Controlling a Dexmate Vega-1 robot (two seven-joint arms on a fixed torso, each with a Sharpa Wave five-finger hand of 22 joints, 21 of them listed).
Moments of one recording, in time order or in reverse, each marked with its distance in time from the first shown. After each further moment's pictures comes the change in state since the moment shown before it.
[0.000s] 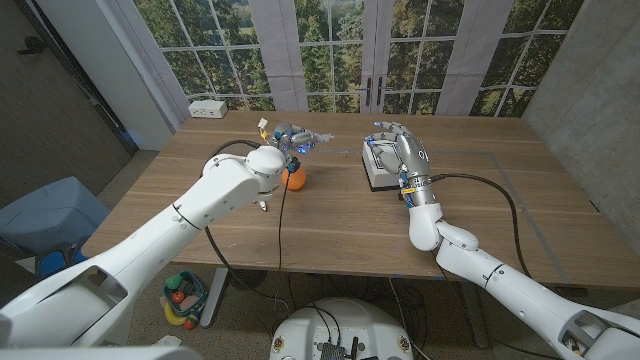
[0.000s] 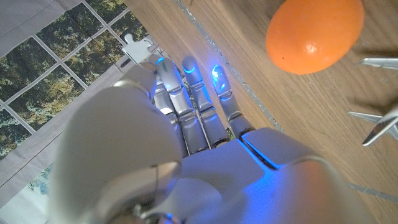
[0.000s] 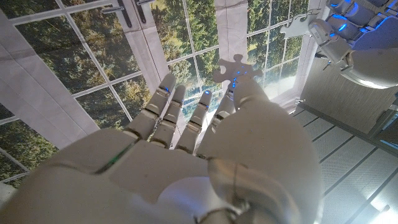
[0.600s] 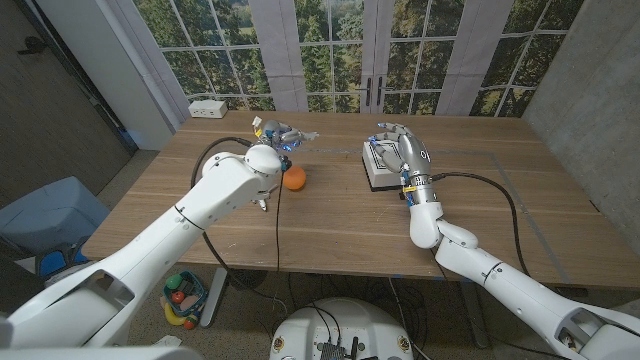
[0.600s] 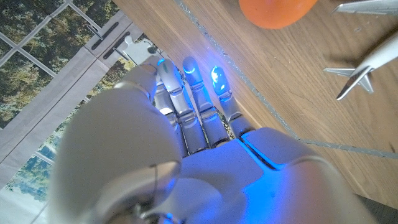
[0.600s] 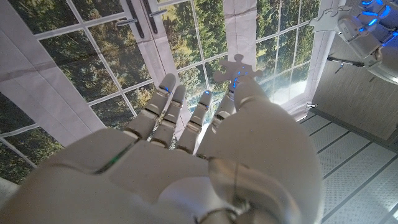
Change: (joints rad) left arm 0.021 -0.044 -0.057 0.001 0.111 0.128 0.022; left_hand -0.014 0.014 -0.004 0.002 -0.002 -0.002 0.002 -0.011 0.000 -0.021 0.000 -0.004 -0.009 -0.011 0.008 -0.011 0.002 -0.014 0.003 0.011 -0.021; right arm 0.017 0.015 0.001 0.041 0.039 -0.019 0.016; right_hand -0.006 0.006 0.000 0.000 0.000 0.000 0.000 -0.001 -0.001 0.000 0.000 -0.004 0.000 0.000 0.000 0.000 0.002 0.000 0.000 0.000 0.000
